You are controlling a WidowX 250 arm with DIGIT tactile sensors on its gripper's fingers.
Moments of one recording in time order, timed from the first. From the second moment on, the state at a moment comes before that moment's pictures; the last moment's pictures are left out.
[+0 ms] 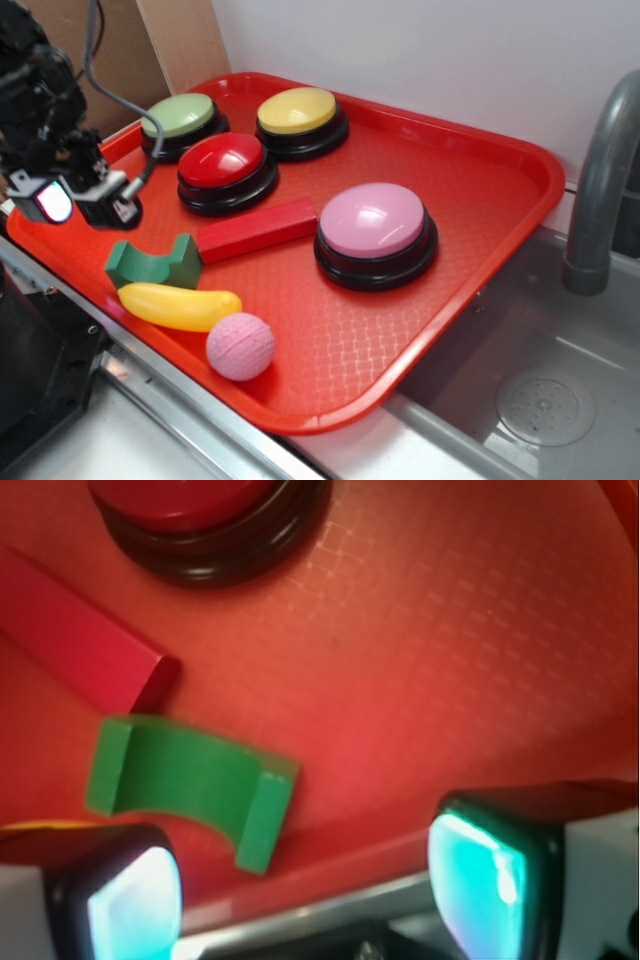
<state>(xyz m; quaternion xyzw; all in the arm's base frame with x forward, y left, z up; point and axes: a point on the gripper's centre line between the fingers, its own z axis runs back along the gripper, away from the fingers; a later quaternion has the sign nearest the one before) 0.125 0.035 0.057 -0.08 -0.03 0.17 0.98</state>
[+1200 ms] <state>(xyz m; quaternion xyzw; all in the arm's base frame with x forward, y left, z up) 0.129 0.029 0.027 -0.07 -0.01 0.18 0.98</state>
